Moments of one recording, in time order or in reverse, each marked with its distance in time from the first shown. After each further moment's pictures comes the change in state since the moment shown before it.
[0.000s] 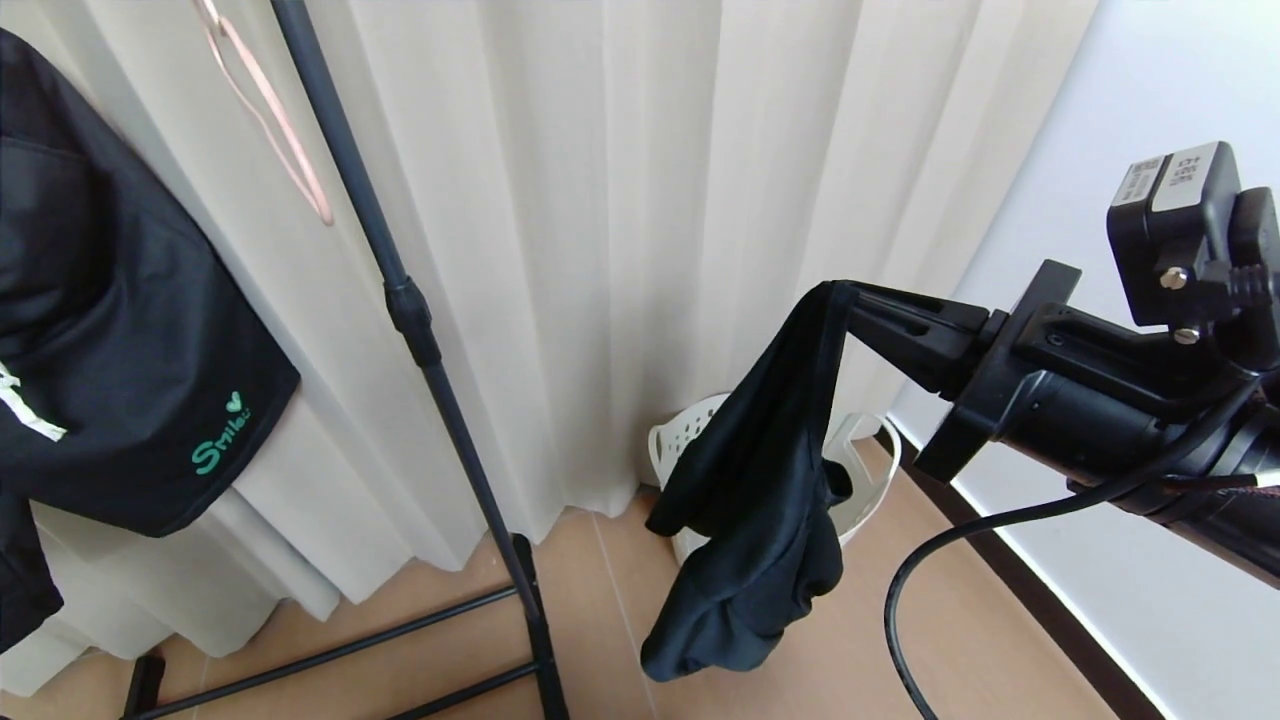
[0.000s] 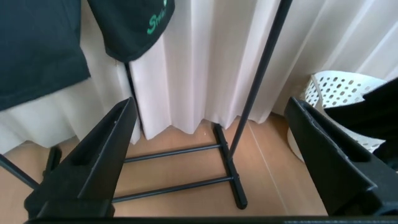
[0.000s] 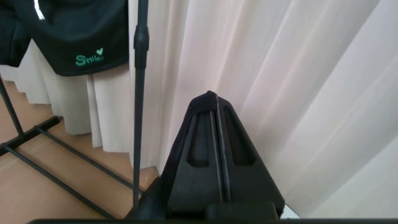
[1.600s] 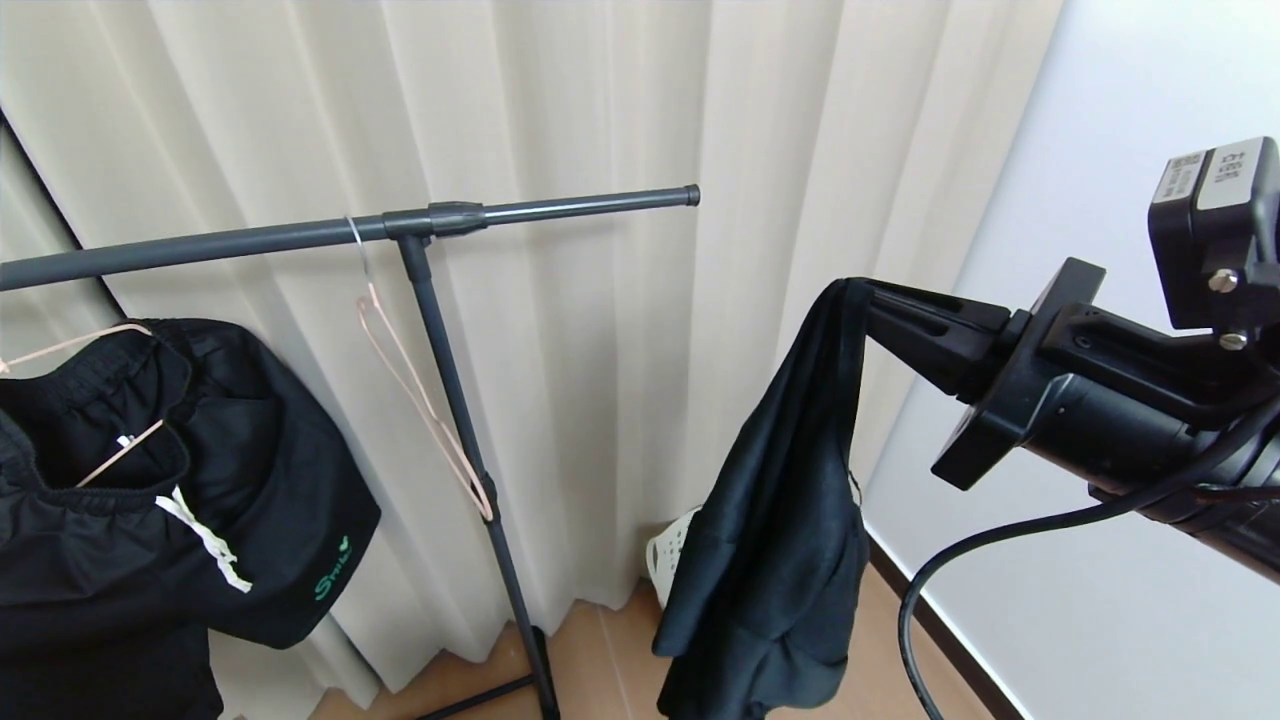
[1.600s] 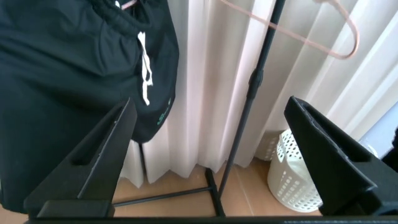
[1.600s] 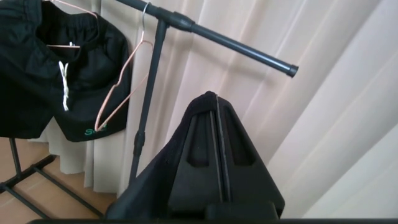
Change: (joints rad) left arm 0.000 0.000 0.000 0.000 0.000 0.001; right arm 0.000 -0.021 0.015 -0.001 0.000 0.000
